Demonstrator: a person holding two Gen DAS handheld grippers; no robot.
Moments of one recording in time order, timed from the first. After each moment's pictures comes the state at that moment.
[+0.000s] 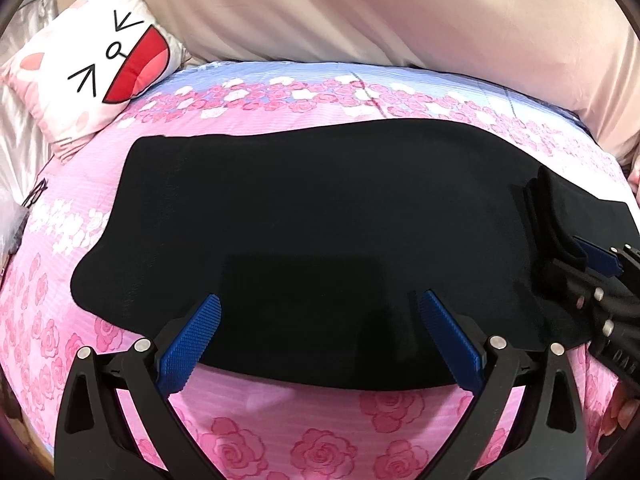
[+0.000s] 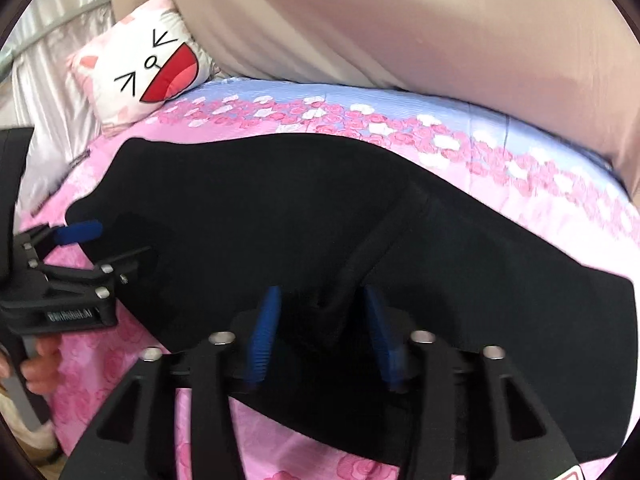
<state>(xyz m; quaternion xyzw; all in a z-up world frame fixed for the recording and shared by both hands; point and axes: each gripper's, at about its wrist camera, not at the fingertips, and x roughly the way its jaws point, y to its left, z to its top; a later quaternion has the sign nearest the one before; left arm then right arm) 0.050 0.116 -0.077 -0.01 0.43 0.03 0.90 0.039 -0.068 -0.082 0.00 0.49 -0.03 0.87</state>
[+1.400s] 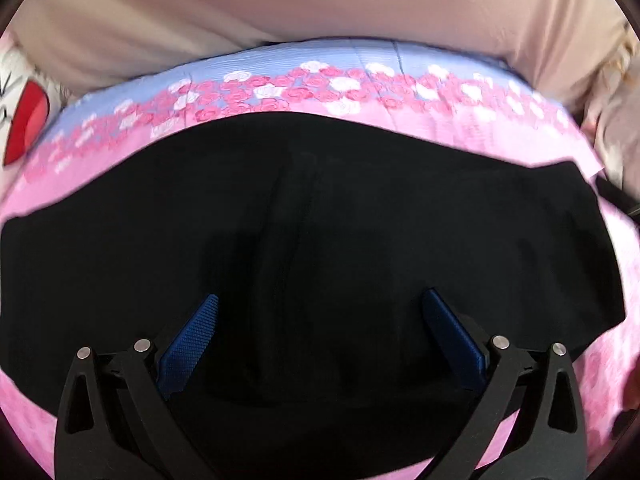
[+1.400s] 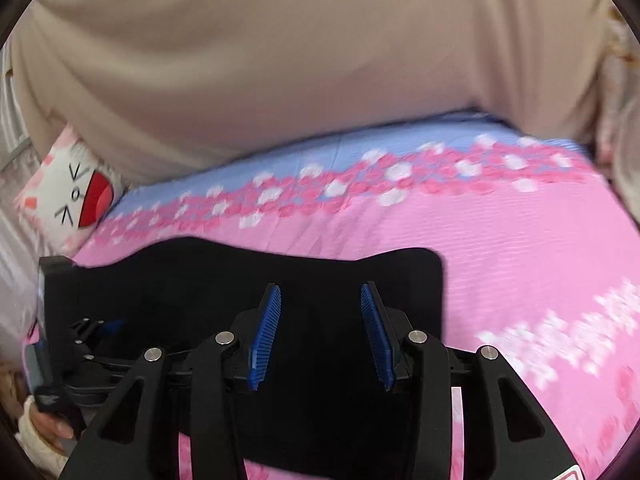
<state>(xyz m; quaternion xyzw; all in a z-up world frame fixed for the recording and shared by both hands) 0.108 -0.042 -0.084 0.02 0.47 -0.09 0.88 -0.018 -0.258 -0.060 0.16 0.42 -0.14 0.89</state>
